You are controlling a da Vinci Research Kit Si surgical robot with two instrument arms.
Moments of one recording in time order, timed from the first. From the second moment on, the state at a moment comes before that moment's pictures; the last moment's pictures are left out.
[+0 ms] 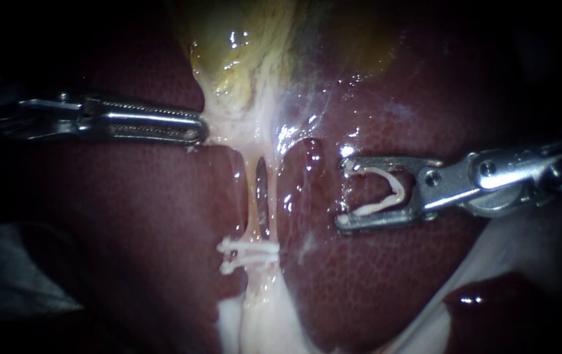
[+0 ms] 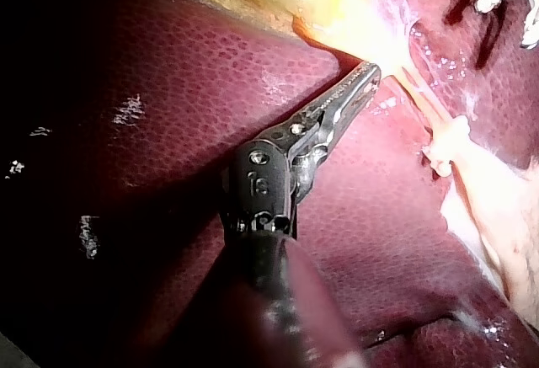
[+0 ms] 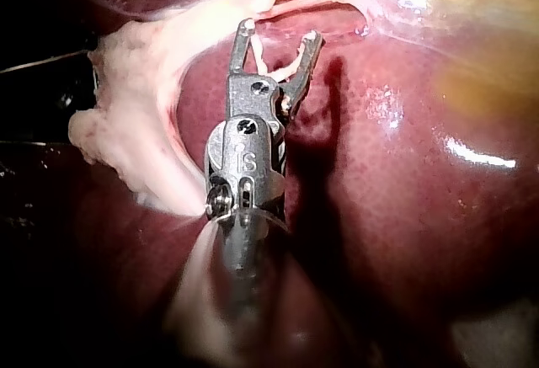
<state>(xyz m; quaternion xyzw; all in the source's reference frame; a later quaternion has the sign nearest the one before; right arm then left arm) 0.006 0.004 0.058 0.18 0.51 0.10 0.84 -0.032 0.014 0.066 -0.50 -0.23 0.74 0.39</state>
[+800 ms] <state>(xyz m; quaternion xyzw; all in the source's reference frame) 0.011 0.003 0.057 0.22 0.54 0.10 0.81 -0.029 0.015 0.059 -0.51 -0.23 0.73 0.39</state>
